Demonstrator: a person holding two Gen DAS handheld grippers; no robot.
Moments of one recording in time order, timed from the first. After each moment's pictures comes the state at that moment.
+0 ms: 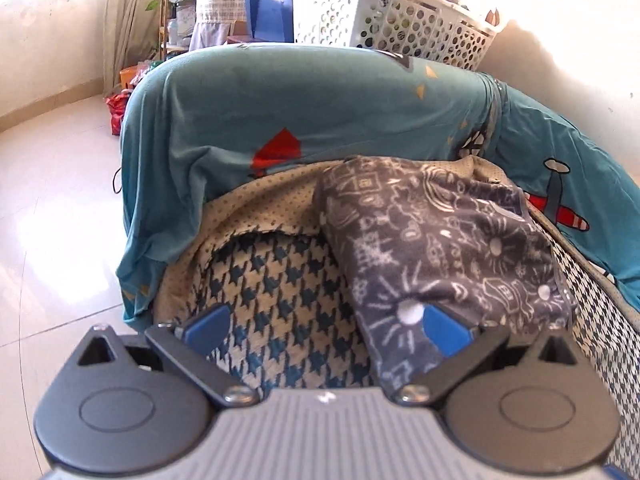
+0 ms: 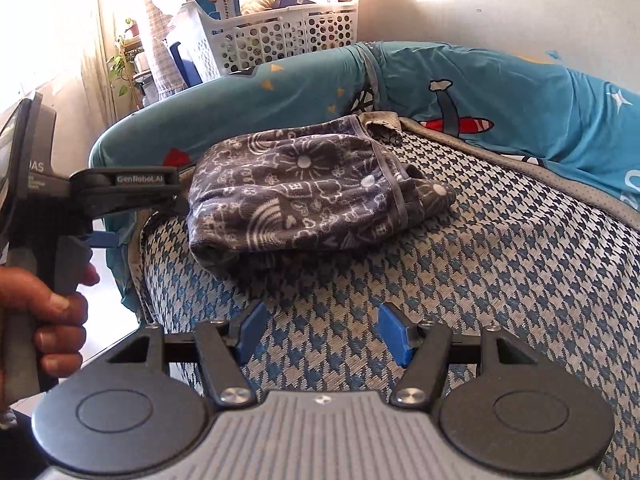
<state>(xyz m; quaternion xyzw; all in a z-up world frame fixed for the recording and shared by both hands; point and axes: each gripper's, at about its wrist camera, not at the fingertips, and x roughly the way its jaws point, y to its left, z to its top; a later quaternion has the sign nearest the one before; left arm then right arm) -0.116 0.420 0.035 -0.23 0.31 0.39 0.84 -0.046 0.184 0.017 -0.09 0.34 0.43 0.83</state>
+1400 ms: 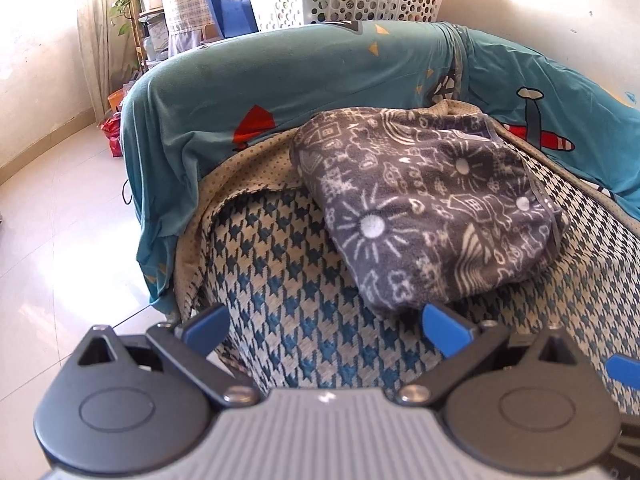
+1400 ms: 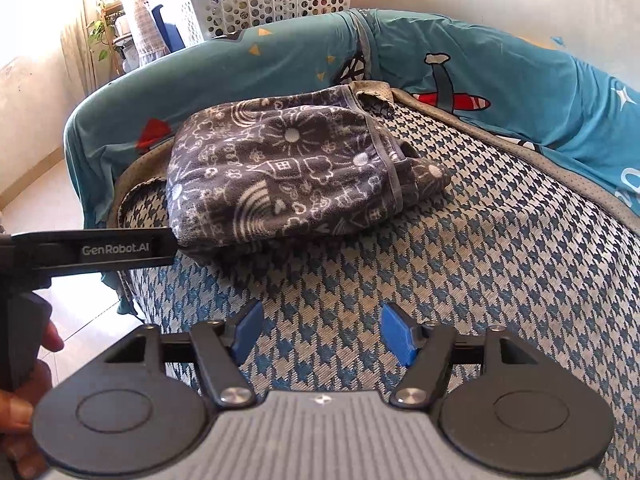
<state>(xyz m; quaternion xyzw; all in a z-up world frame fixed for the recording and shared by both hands) -0.124 0.361 0.043 -0.16 0.38 0.37 0.83 -0.036 0.208 0.023 -0.14 0.38 0.39 0.83</state>
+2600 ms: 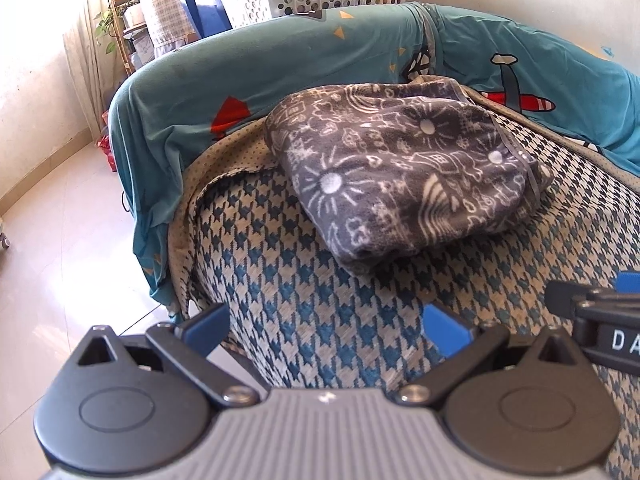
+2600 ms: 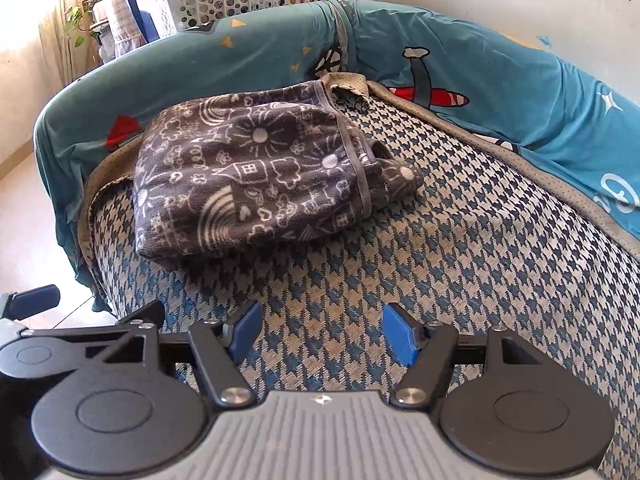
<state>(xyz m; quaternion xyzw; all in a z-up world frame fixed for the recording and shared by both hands) -0.119 0.323 0.030 -0.12 0.41 0.36 0.83 -0.018 0.214 0.029 -0.16 0.40 0.36 0.83</state>
